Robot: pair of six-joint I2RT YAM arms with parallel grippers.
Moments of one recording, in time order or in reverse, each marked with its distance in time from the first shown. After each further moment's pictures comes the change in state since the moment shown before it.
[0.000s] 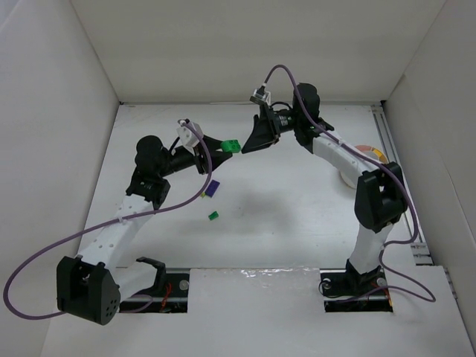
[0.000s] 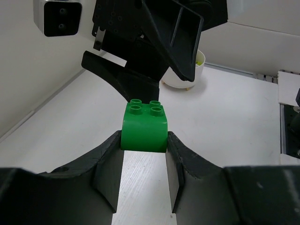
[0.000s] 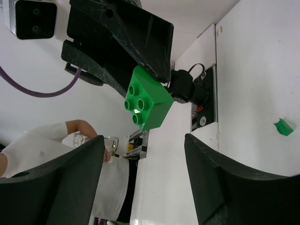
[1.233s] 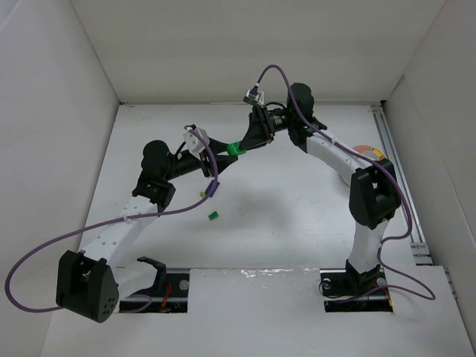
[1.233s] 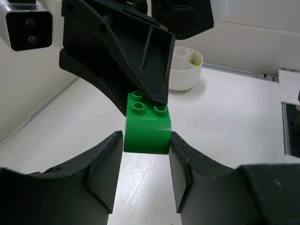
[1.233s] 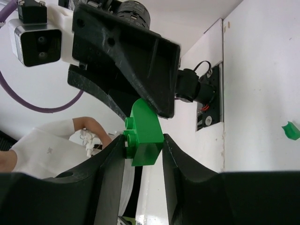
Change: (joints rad) left arm -0.051 0.019 -0.051 0.098 -0.034 0.020; right arm 0.037 0.055 0.045 0.091 -0.015 0.106
